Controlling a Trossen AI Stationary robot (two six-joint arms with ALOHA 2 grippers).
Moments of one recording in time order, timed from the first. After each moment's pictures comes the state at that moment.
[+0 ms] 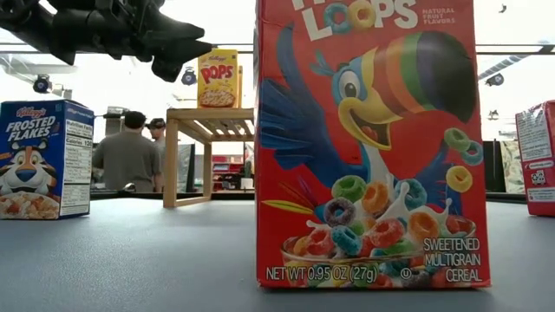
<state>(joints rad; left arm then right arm) 0.09 0.91 0.40 0.43 0.14 -0.02 -0.35 1.62 1.71 -0.85 0.08 -0.40</state>
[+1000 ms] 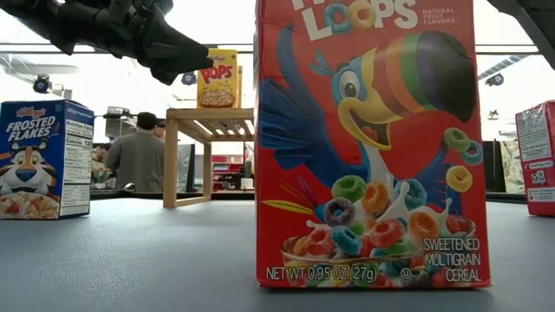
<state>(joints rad) 0.10 0.92 0.48 0.21 0.05 0.00 -0.47 1.92 2.05 -1.10 -0.06 -0.43</state>
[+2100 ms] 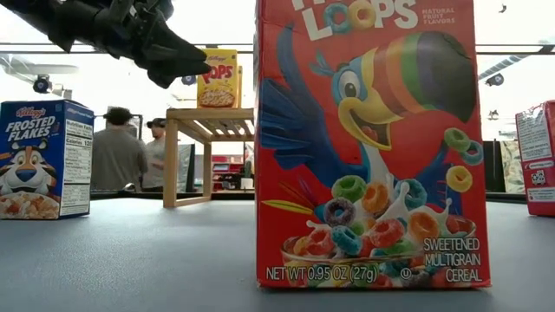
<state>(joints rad) 0.10 0.91 0.52 0.10 0.03 -0.04 -0.46 1.42 1.64 -0.98 -0.38 -0.38</state>
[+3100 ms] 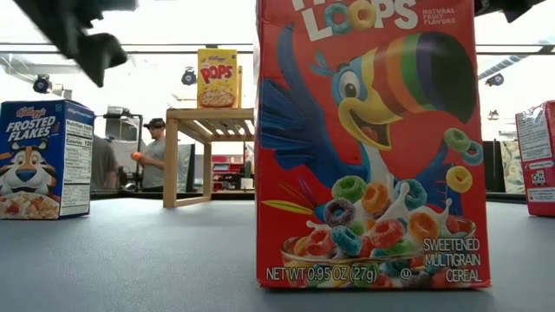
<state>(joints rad) -0.24 1.04 0.95 -1.03 0.03 -0.38 -0.11 0.83 0.66 -0.07 -0.20 -0.09</state>
